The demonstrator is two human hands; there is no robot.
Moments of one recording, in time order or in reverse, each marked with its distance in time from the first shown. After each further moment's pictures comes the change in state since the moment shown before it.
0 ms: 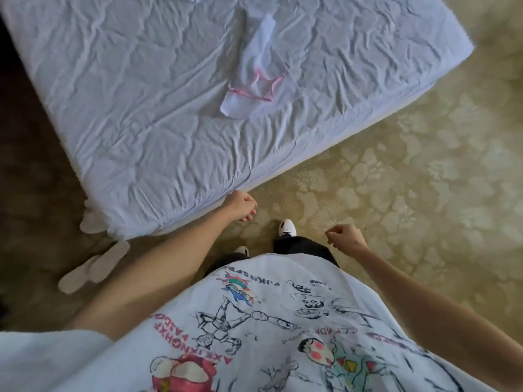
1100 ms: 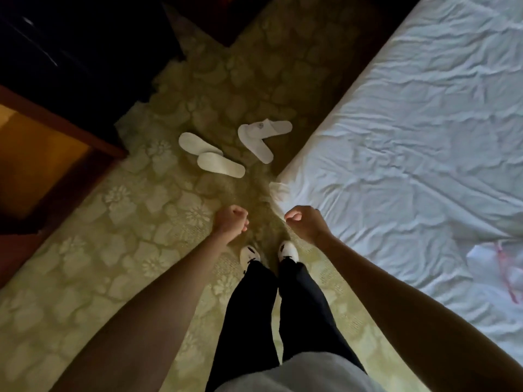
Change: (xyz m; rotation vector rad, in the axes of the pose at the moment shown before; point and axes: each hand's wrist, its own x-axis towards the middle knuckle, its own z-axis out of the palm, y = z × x) left_hand -0.093 -0.458 -0.133 -1.240 0.785 -0.568; right_hand -0.053 -0.432 0.449 -0.870 -0.504 -0.896
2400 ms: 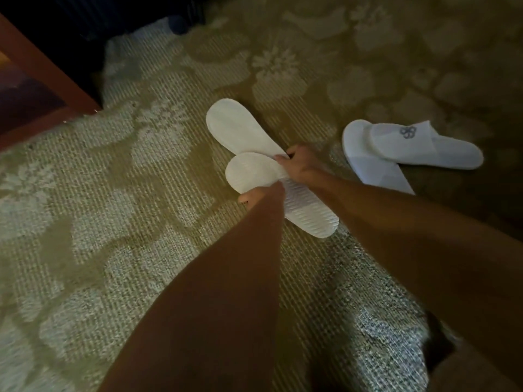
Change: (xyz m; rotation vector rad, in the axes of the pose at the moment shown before) left_hand 0.742 -0.165 0.053 -0.742 0.341 -0.360; right_hand 0.793 -0.035 0.391 -0.176 0.074 -0.388
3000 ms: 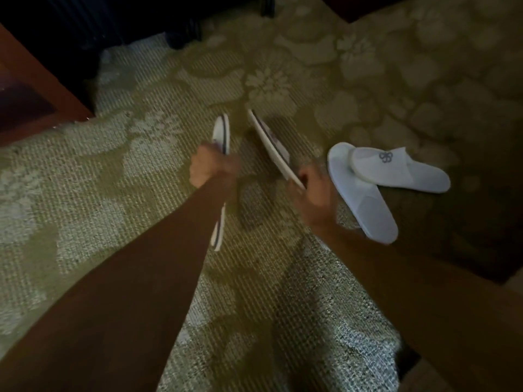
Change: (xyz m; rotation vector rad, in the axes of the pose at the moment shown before) left_hand -0.031 0.092 -0.079 0.416 0.410 0.588; right_hand -0.086 0.017 -0.038 -0.014 0.414 -0.367
